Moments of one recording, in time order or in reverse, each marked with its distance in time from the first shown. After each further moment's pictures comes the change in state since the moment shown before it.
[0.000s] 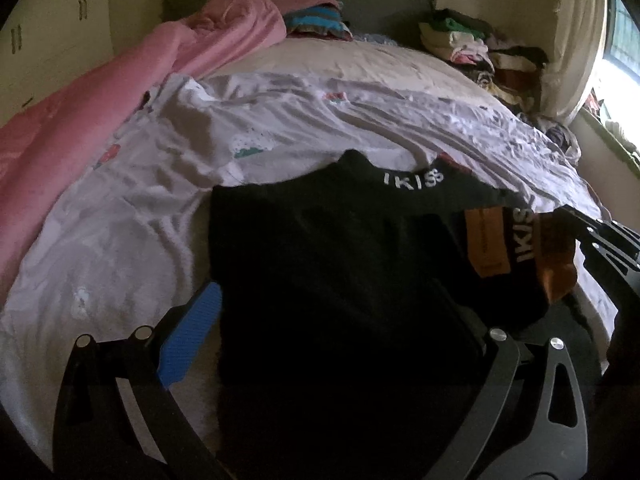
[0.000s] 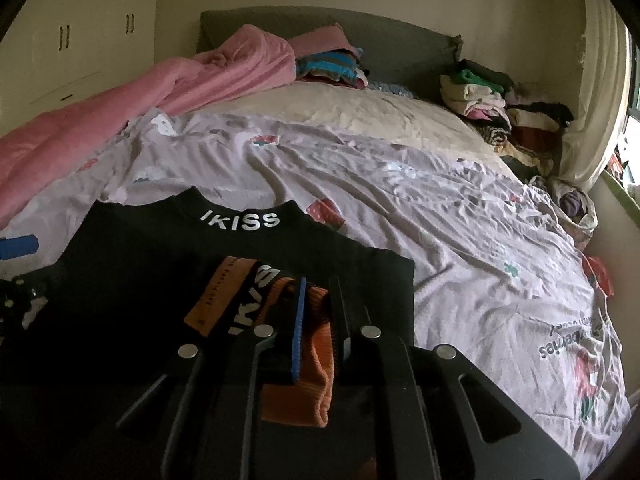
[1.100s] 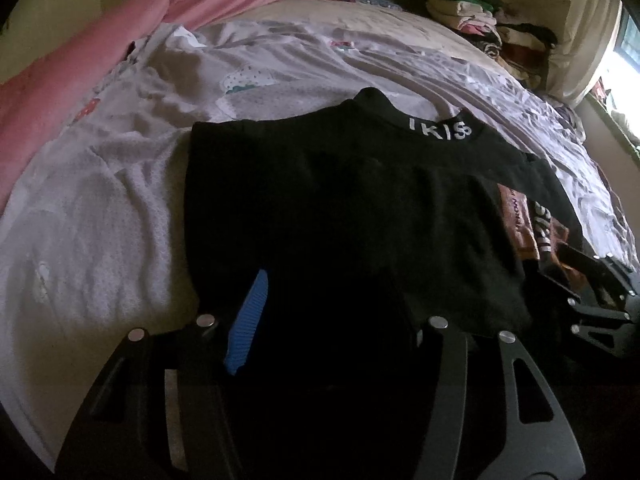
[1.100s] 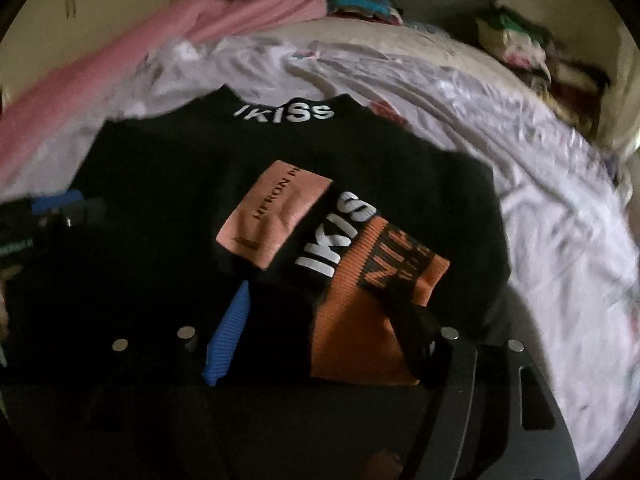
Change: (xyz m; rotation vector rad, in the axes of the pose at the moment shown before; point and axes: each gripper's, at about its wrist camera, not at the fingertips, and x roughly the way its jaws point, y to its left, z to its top) left arm 0.050 0.016 -0.017 -0.021 0.135 -0.025; right arm 0.048 0.028 -0.047 0.014 0.218 0.134
